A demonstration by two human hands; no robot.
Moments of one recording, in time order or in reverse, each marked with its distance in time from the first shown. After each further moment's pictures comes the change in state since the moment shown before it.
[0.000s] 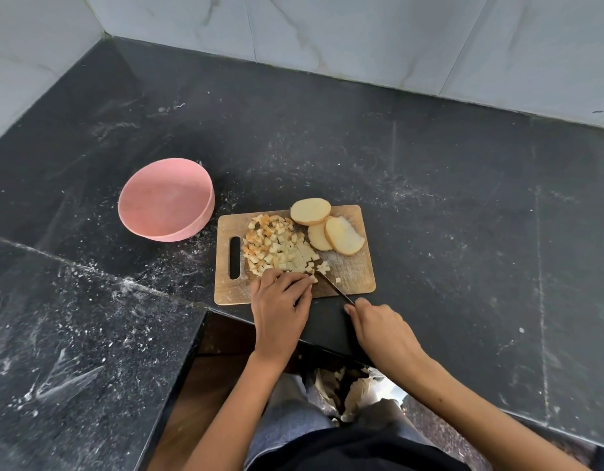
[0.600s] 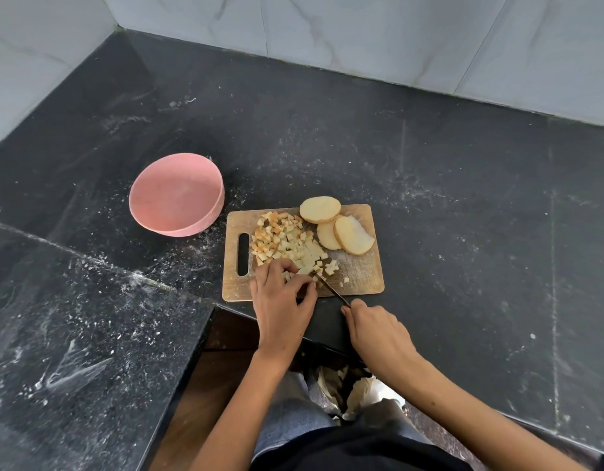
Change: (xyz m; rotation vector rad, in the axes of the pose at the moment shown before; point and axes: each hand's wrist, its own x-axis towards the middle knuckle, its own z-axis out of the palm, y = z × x) left_hand 0.002 -0.001 -0.006 0.040 -0.048 -0.209; right_hand 0.005 -0.020 0.005 -0.062 -0.049 0.028
